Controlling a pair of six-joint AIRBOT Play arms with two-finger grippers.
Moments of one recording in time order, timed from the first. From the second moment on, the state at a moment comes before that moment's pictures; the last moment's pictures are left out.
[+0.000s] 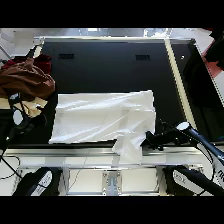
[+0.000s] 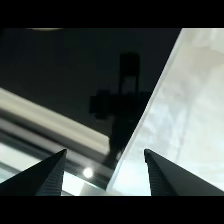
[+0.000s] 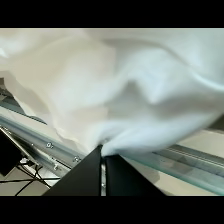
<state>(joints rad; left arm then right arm) 0.14 -0.83 0.69 1.75 -1.17 -1.94 -0.08 -1.13 0.35 -0.73 1.20 1.36</state>
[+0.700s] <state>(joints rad) 0.65 -0.93 0.54 1.22 -1.36 -1.82 -0.07 -1.08 0.36 -0.71 1.23 1.29</state>
